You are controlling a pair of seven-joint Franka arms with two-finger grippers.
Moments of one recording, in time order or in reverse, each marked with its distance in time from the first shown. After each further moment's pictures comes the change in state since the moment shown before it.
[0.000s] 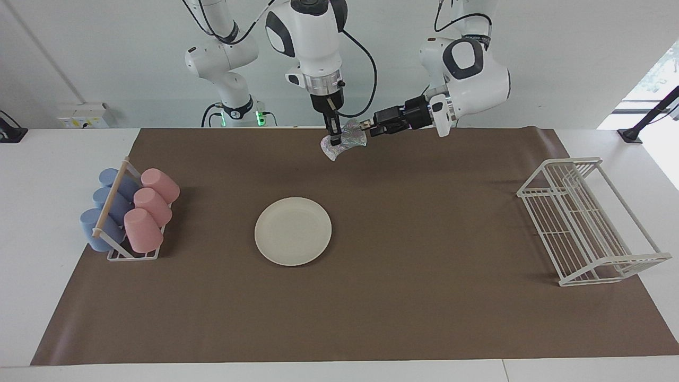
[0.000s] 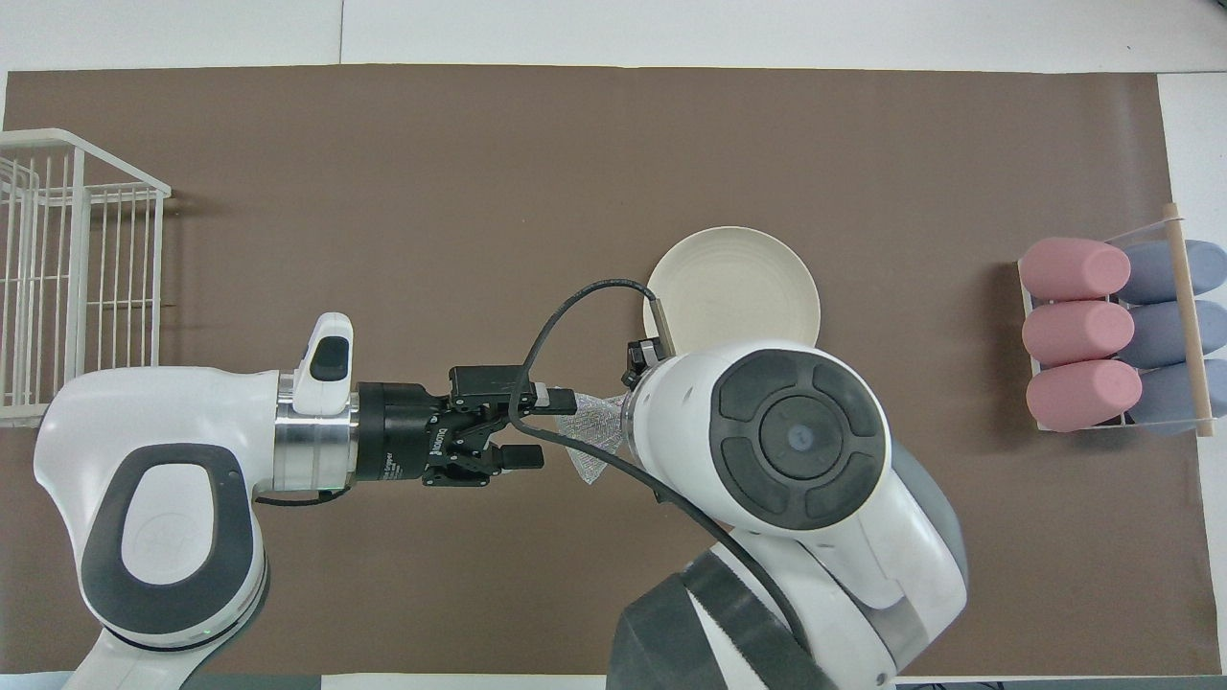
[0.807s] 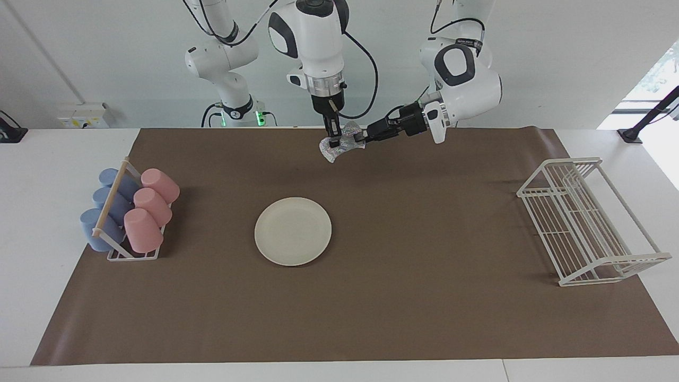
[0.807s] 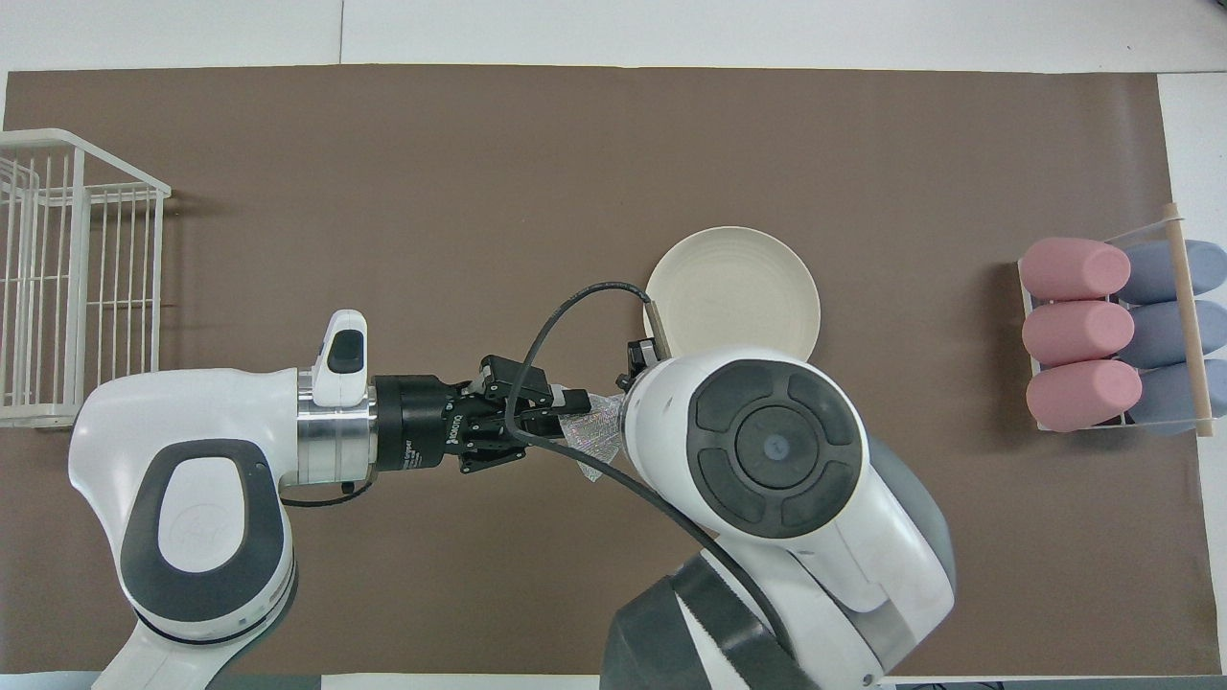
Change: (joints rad) left arm -0.030 0.026 0.007 0.003 -0.046 0.065 -0.007; right arm 0.005 0.004 0.001 -0.001 -0.041 0.002 0.012
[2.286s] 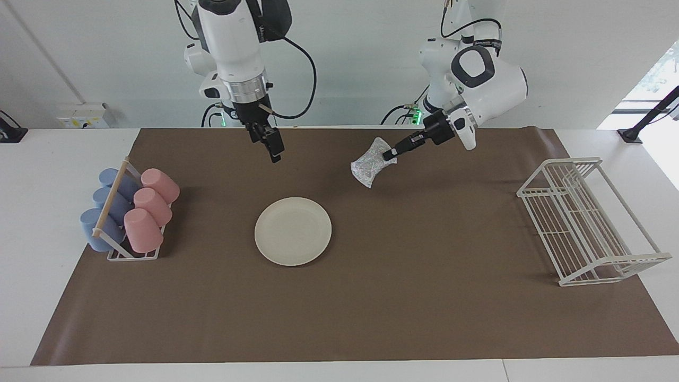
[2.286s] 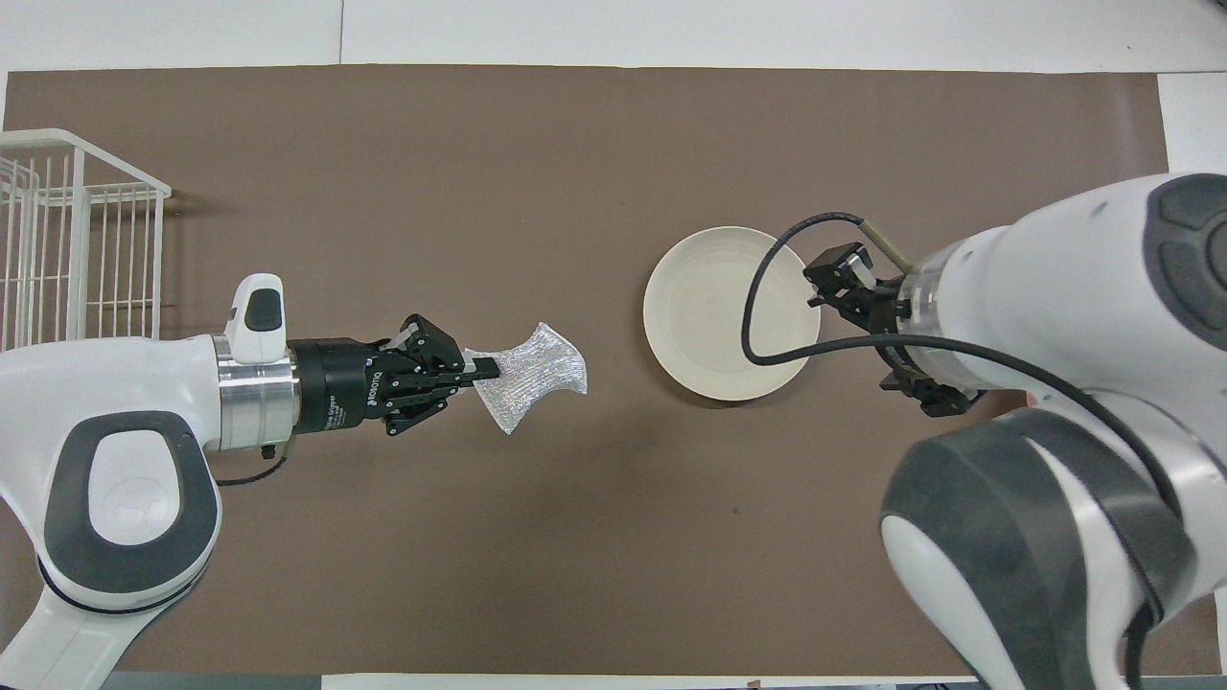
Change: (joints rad) left arm 0.144 0.005 0.023 0.019 0.288 0.005 -0.190; right arm -0.339 -0.089 -0.018 0.005 -0.008 -0.162 -0.928
